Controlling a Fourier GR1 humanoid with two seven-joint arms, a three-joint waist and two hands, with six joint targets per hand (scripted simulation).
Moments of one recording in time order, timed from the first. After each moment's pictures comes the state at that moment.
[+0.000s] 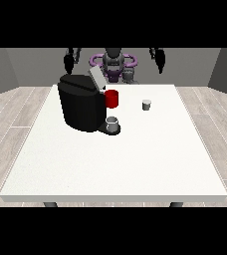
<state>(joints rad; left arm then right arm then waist) 0.01 0.11 0.00 -1.59 -0.02 0.02 0.01 -0.01 -0.07 0.01 -1.57 -0.01 -0.01 -0.02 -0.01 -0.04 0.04</state>
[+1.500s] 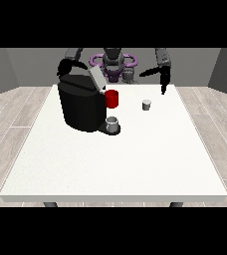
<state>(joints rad) -0.23 0.28 0.10 -1.30 -0.09 -0.12 -0.04 -0.07 -0.01 -0.03 -1.55 -0.02 -0.11 -0.09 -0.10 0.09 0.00</state>
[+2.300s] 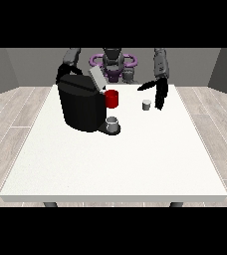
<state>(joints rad) -0.41 0.28 0.06 -0.97 -0.27 -0.07 -0.06 -0.18 -0.04 -0.05 -1.43 0.01 -0.14 -0.04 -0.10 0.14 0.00</state>
